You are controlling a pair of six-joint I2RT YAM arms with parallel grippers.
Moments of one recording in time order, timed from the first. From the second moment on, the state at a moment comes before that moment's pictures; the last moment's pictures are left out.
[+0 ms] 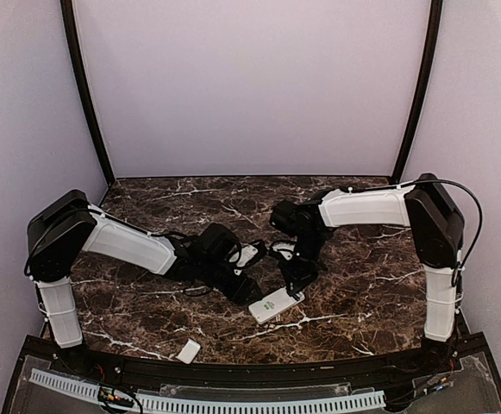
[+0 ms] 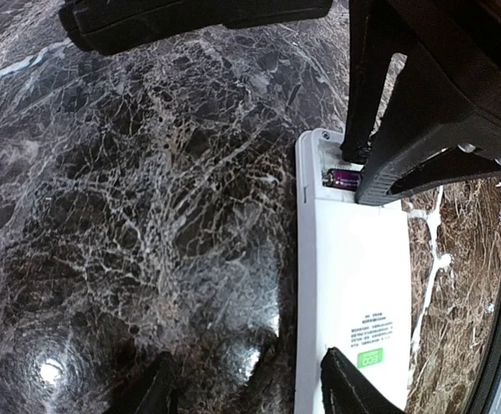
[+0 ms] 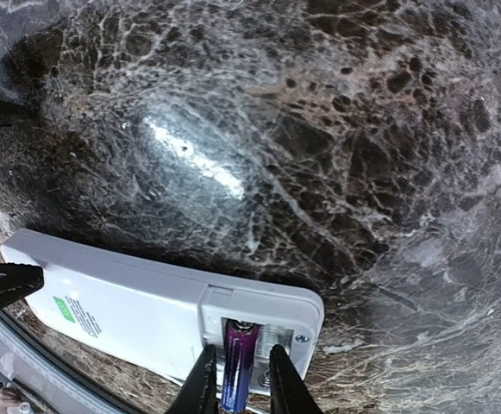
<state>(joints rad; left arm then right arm) -0.93 1.90 1.01 0.00 0.29 -0.19 0.83 2.03 1.48 -1.02 -0.26 0.22</state>
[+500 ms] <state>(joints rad) -0.93 1.91 1.02 0.03 0.30 -0.19 0.81 1.98 1.48 -1.02 -0.30 0.23</state>
